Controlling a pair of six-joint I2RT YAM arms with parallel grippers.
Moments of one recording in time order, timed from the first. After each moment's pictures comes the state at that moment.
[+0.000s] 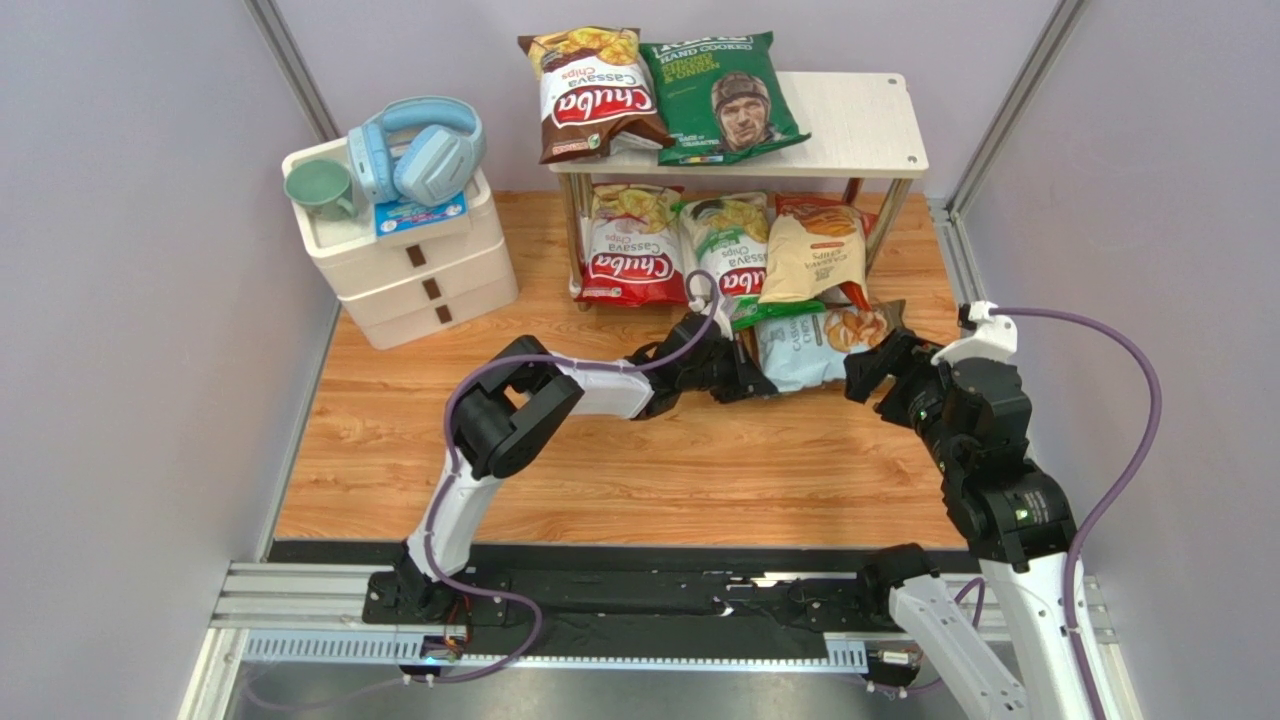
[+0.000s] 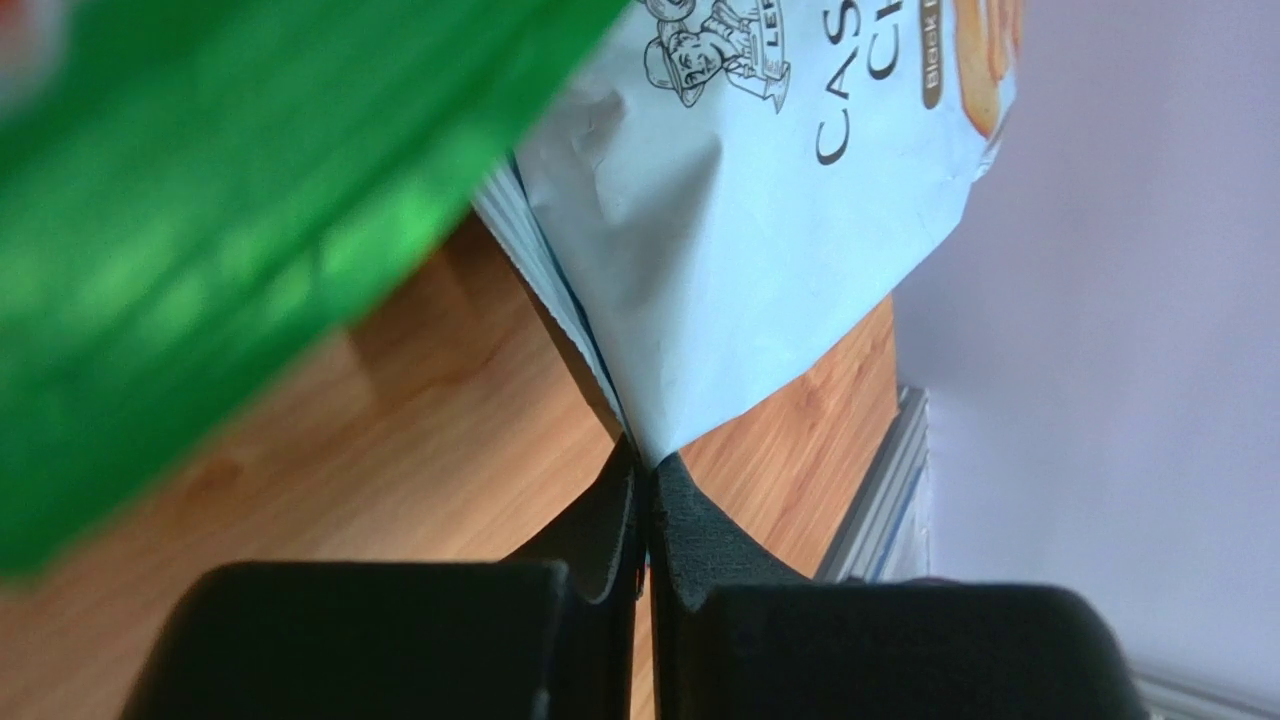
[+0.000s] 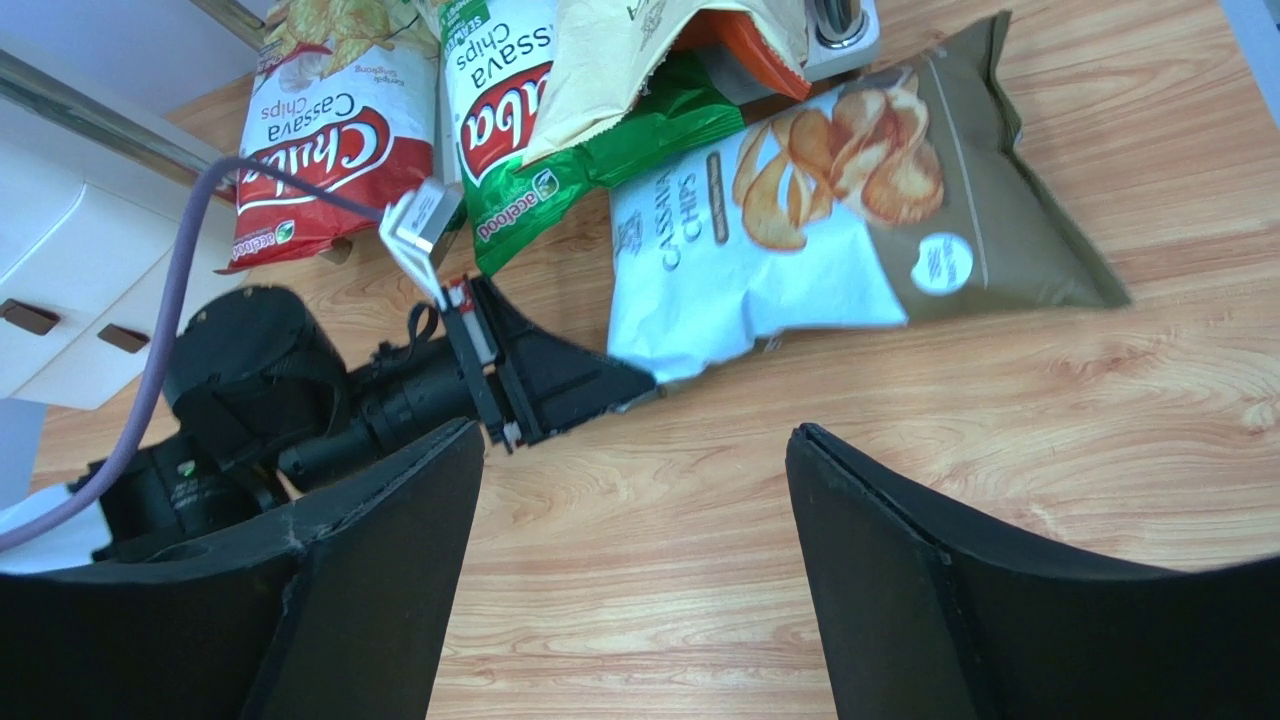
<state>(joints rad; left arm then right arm) -0.87 2.19 1.33 0.43 0.28 -1.01 0.23 0.58 0.93 -0.73 0.14 0.48</state>
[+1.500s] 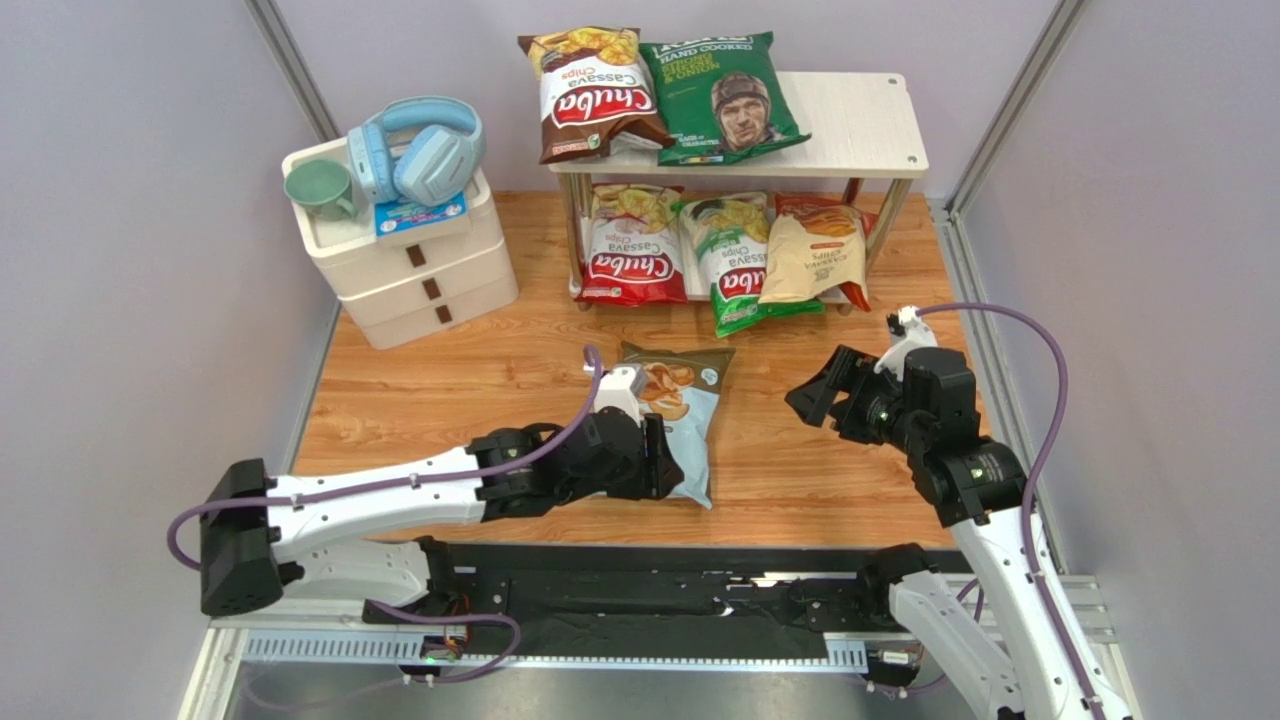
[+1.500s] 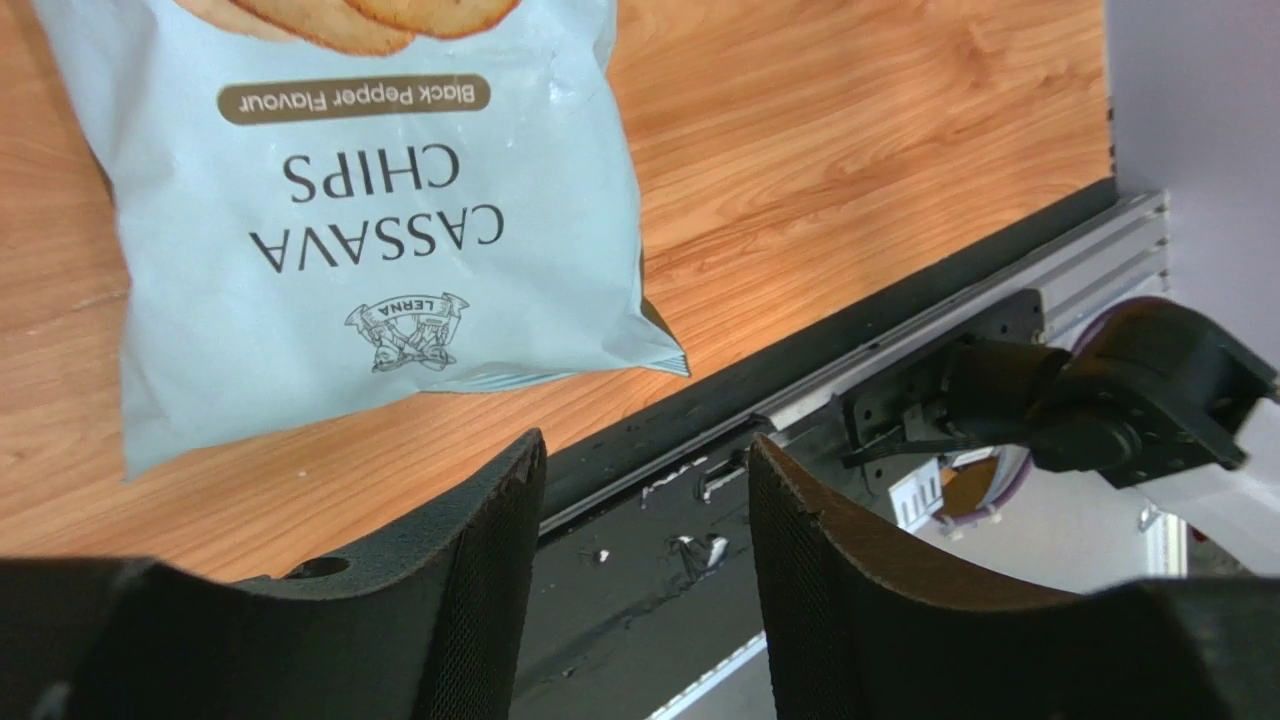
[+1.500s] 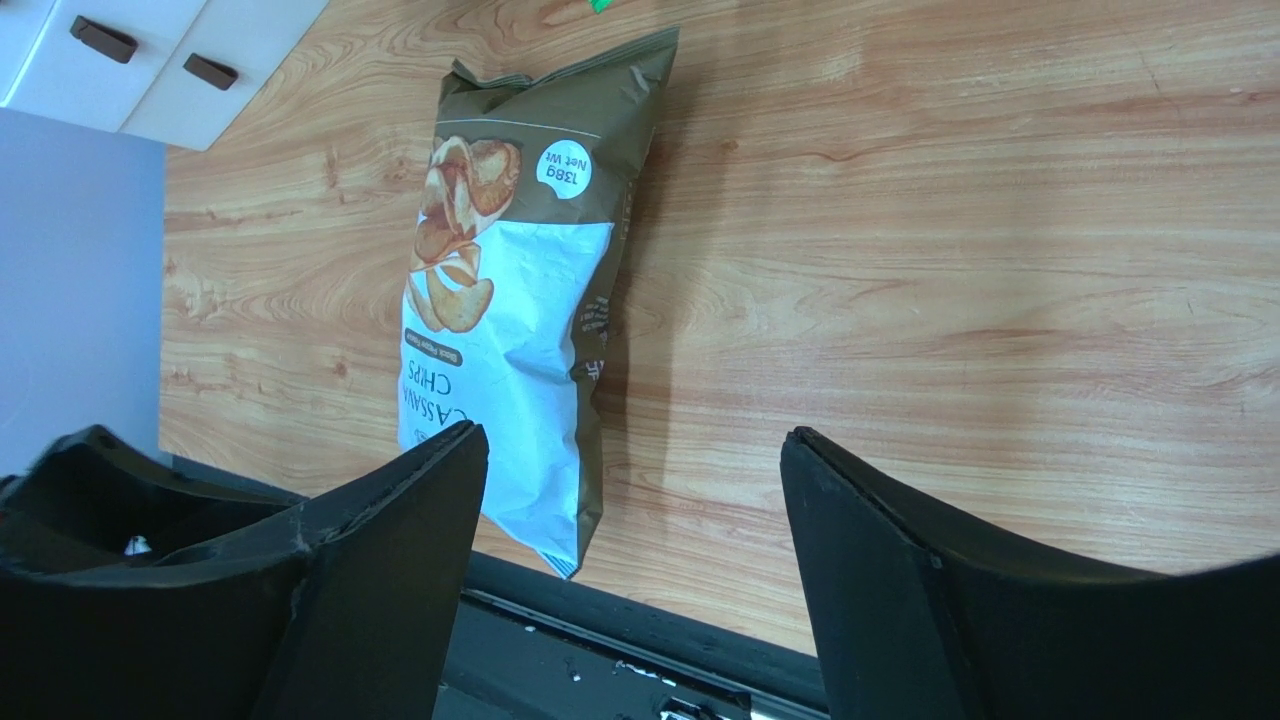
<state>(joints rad) -1.22 1.19 0.84 -0.36 -0.27 -0.98 0.23 0.67 0.79 -0.70 -0.22 0.56</state>
